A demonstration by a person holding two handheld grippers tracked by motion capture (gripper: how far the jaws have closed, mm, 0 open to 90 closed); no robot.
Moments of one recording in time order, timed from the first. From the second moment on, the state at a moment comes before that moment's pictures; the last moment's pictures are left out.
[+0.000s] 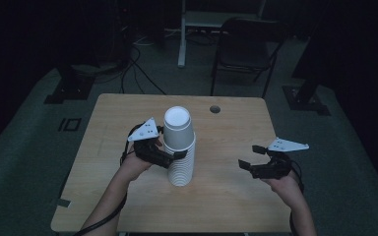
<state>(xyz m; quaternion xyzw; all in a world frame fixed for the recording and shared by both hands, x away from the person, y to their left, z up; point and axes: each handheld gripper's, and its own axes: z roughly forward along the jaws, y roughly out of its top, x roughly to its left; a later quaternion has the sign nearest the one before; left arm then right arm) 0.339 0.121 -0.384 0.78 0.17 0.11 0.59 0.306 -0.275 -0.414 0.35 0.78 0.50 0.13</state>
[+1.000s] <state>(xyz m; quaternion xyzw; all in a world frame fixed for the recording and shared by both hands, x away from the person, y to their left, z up) 0.339 0.122 -0.384 0.78 0.17 0.11 0.59 0.311 -0.215 -0.341 0.24 0.77 0.57 0.12</state>
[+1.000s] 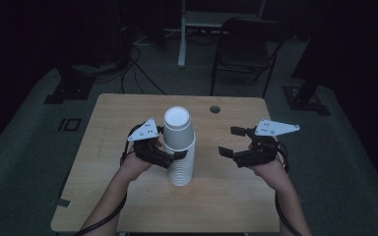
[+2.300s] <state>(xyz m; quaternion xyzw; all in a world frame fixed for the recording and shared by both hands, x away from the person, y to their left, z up) 0.338 0.121 -0.385 0.78 0.17 0.10 0.59 0.327 -0.136 -0.300 0.16 0.79 0.59 0.11</state>
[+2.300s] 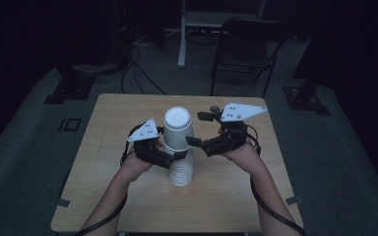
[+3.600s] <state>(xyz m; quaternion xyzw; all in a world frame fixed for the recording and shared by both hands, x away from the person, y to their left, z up) 0.339 0.121 -0.386 0.78 0.18 0.10 0.60 0.337 -0.096 -0.293 0.14 0.80 0.57 0.13</state>
